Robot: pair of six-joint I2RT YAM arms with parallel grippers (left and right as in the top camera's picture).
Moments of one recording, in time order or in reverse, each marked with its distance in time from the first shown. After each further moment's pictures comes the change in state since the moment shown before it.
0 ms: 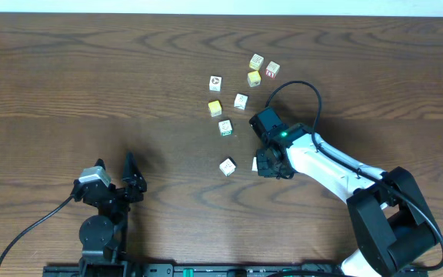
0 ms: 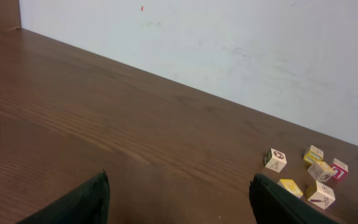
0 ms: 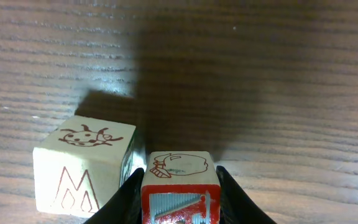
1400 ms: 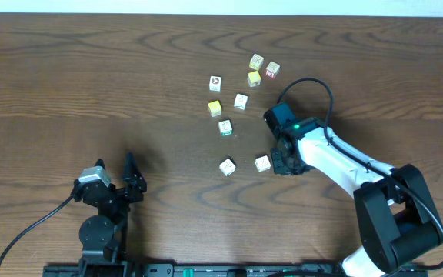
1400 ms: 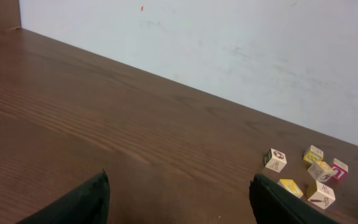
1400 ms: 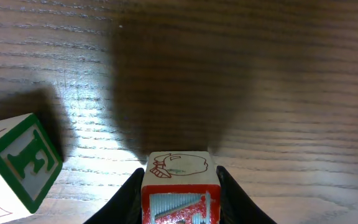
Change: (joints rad) left arm 0.000 0.000 0.000 0.000 0.000 0.000; right arm -0.094 0.002 0.005 -0.076 0.076 -0.153
